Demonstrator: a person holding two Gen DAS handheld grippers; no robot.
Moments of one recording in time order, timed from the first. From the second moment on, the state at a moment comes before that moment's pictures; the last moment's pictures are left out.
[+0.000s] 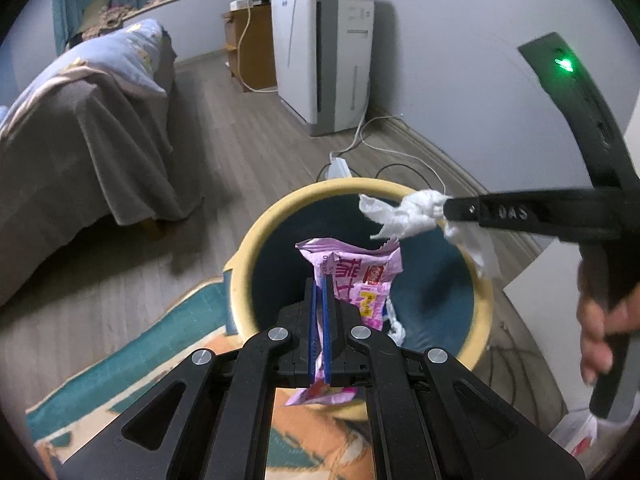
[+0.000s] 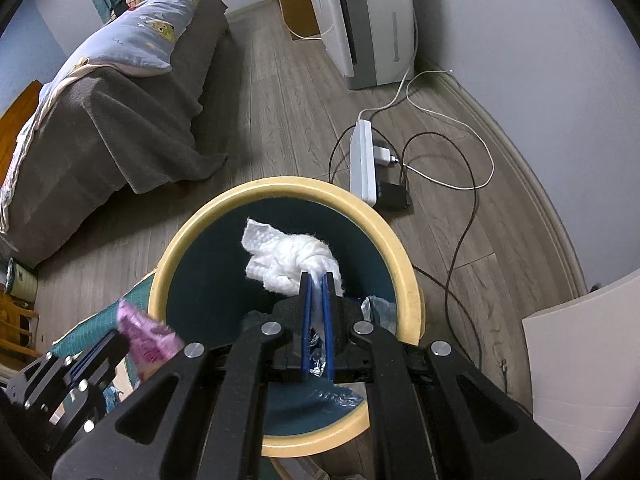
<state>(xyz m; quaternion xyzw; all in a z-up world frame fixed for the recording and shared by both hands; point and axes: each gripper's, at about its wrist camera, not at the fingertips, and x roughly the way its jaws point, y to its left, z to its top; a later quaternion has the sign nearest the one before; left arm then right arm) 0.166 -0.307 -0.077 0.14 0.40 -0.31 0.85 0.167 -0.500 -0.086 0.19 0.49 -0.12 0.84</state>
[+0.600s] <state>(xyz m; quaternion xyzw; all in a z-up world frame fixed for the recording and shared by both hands) 0.162 -0.254 -0.055 0.11 0.38 -0.25 0.89 0.166 -0.490 -0.065 0.19 0.47 -0.12 0.85</state>
